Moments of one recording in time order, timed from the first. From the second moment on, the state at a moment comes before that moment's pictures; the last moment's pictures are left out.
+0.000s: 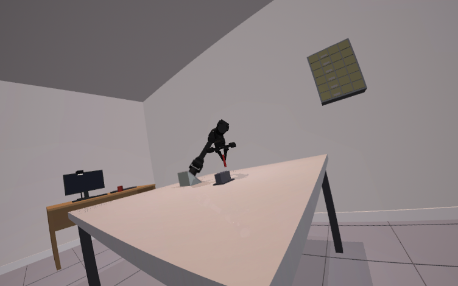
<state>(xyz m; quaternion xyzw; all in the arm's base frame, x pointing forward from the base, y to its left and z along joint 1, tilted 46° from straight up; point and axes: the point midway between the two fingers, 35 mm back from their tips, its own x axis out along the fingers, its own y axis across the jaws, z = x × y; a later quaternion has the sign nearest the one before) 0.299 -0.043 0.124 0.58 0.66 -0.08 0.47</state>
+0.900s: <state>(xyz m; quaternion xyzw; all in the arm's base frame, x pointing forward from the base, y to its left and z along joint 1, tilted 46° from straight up) 0.341 -0.094 0.072 0.57 0.67 -0.07 0.47</state>
